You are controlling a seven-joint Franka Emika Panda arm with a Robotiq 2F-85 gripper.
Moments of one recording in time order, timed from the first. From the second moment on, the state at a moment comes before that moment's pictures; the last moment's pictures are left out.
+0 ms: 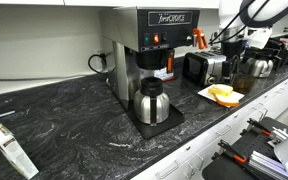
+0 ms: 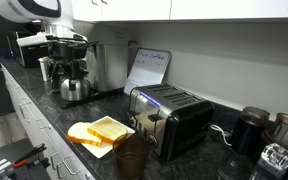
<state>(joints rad) 0.11 -0.62 0.18 -2.70 -0.08 1.92 0.00</state>
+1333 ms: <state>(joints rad) -0.01 -0.84 0.11 -2.79 -0.08 1.92 0.29</state>
